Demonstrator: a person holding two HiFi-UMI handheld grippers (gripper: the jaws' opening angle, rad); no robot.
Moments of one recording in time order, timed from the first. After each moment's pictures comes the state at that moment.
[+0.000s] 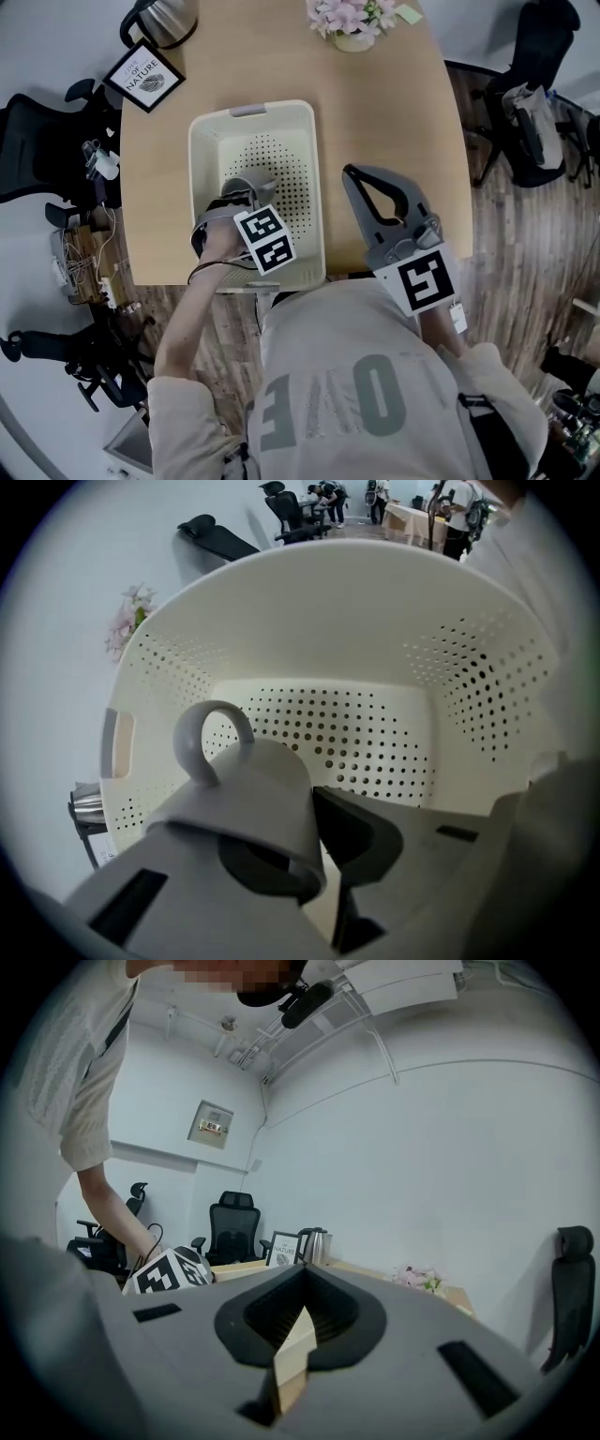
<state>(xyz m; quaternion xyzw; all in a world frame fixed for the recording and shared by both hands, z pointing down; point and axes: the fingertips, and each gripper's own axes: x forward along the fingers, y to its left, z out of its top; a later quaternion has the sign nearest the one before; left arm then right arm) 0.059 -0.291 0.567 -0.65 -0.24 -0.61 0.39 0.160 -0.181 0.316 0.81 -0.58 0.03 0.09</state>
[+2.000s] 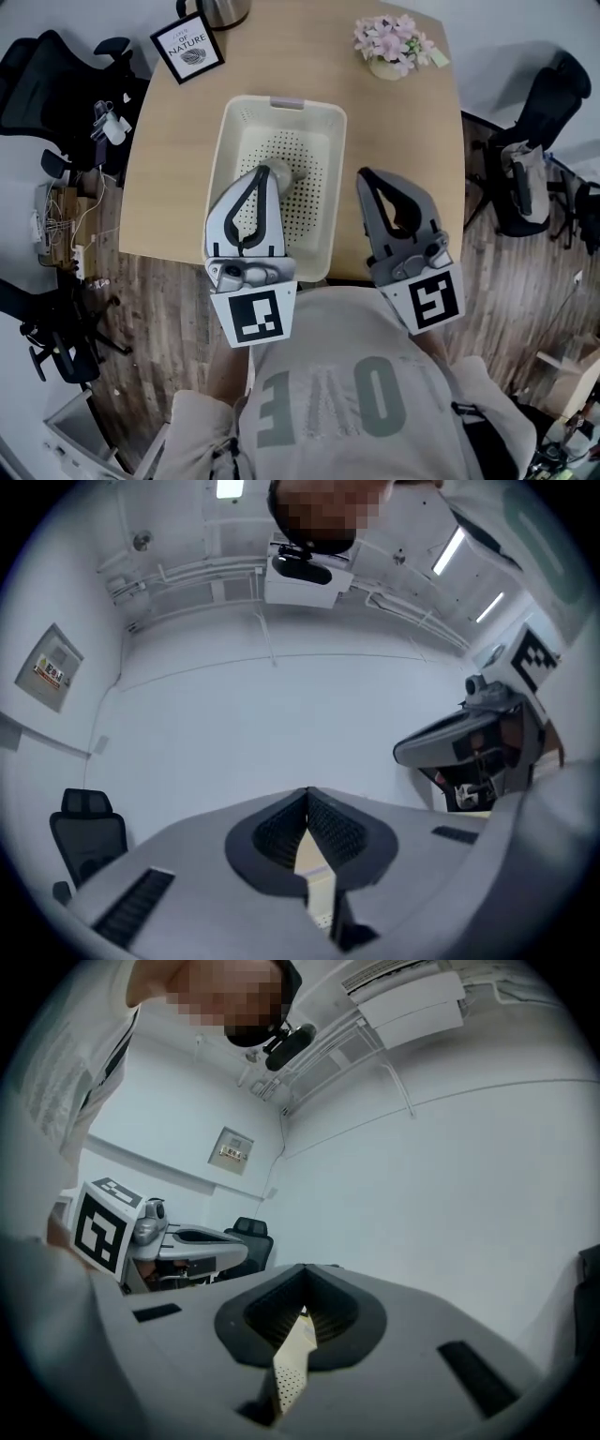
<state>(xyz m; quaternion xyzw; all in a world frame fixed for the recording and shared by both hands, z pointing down) 0.053 -0.287 0.273 -0.98 0.16 0.01 0.13 0.112 -0.203 0.255 0.78 -0.62 -0.06 0.06</state>
